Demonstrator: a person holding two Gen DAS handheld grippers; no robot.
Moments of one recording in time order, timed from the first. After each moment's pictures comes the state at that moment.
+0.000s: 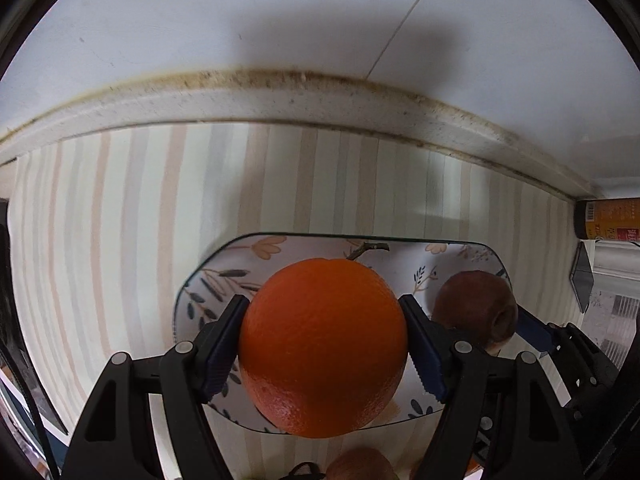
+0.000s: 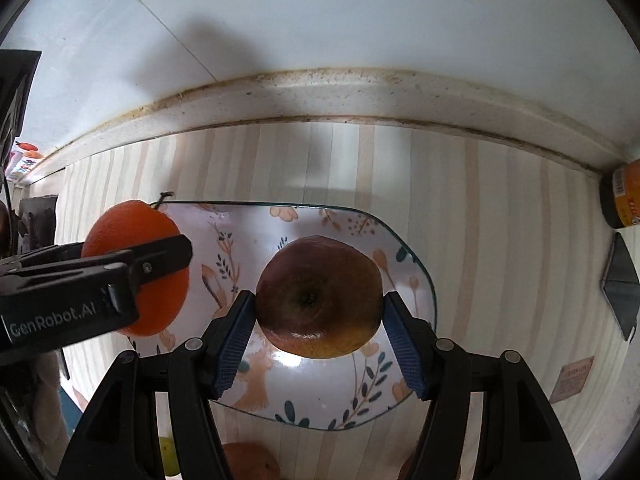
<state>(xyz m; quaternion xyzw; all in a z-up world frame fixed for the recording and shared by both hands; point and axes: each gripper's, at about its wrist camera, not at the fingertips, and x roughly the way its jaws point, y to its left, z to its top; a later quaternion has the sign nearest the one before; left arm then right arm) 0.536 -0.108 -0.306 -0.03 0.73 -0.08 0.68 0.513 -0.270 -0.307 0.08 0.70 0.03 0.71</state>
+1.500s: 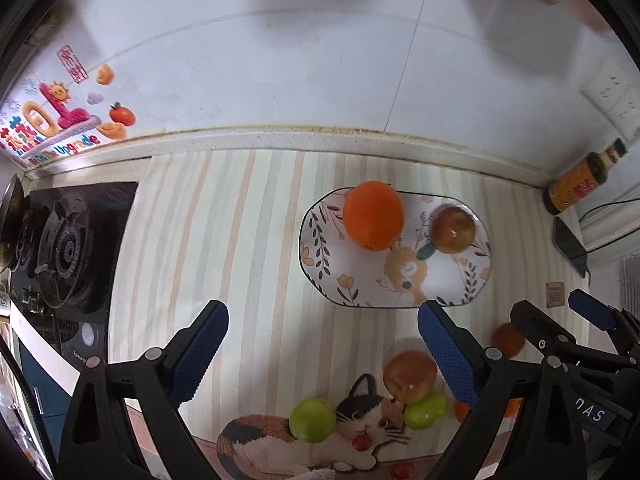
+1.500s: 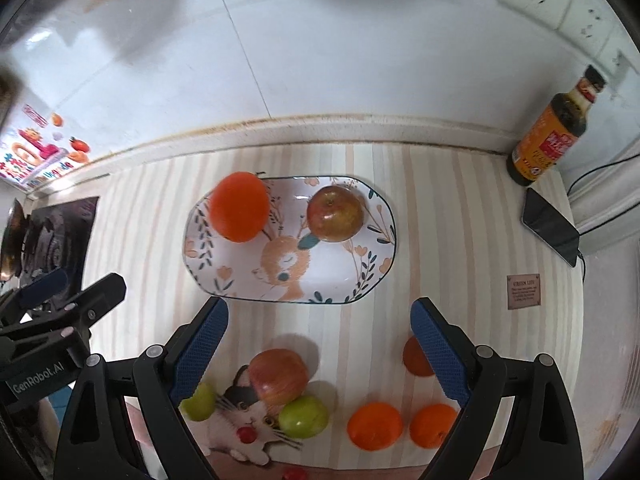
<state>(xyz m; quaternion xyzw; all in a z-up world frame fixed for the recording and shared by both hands) 0.389 -0.056 -0.146 0.02 0.58 -0.04 0.81 0.379 -0.245 -0.156 0.07 0.61 -0.02 0.79</state>
